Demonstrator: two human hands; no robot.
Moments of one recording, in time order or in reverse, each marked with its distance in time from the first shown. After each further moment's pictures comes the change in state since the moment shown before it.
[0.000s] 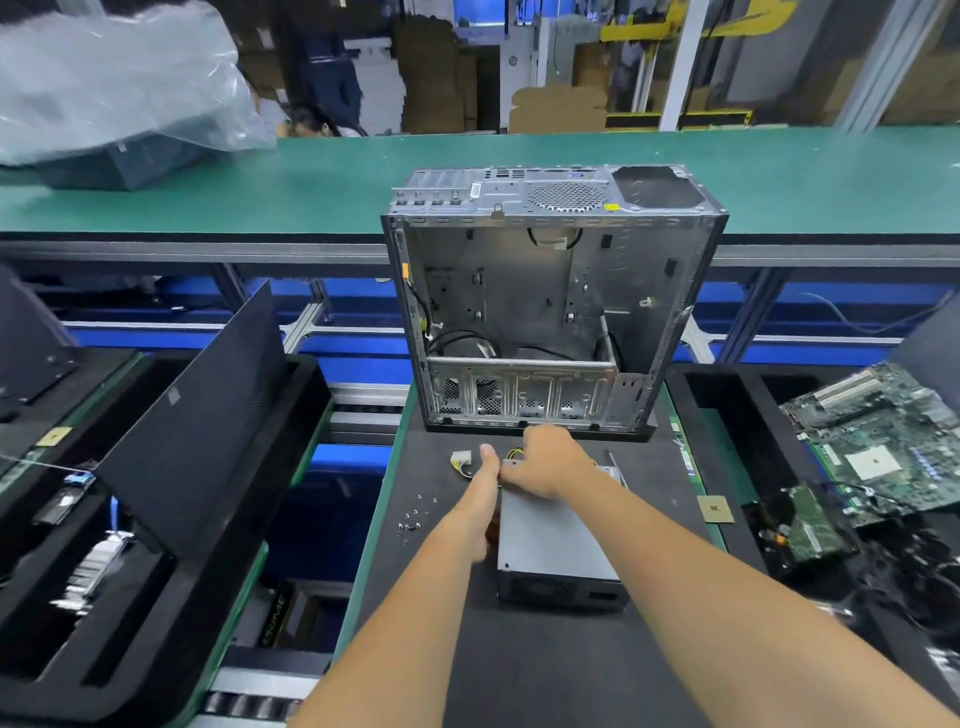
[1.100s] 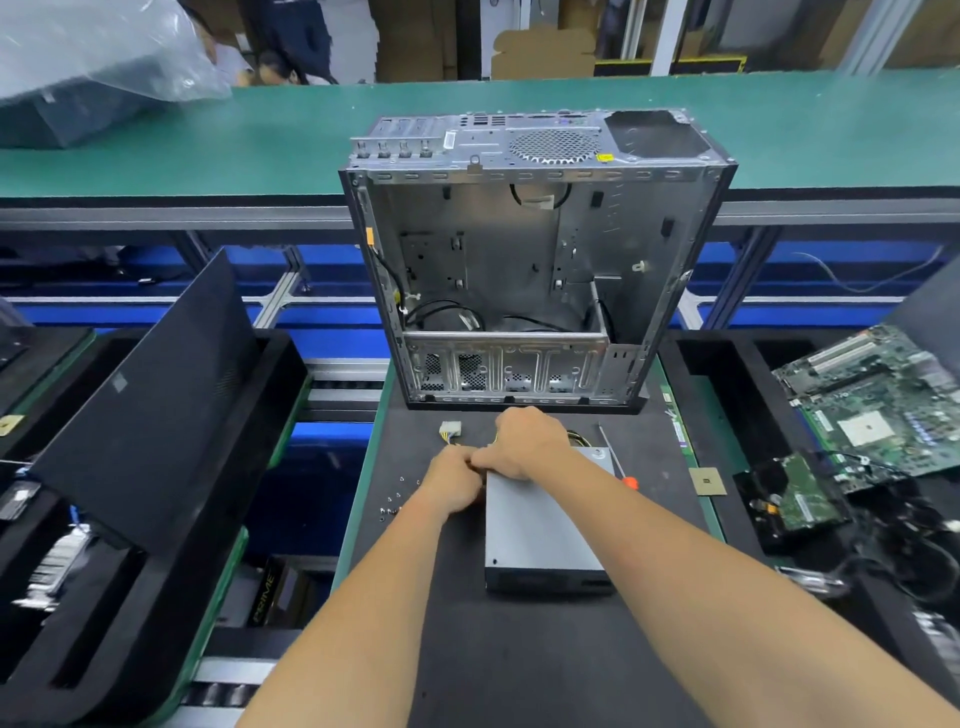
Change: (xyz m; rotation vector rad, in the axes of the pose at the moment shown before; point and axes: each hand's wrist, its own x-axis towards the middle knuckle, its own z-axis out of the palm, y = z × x) left_hand 0.030 0.006 -0.023 0.840 0.158 0.374; right_hand 0.014 -0.011 0.007 -0.099 -0.069 0.066
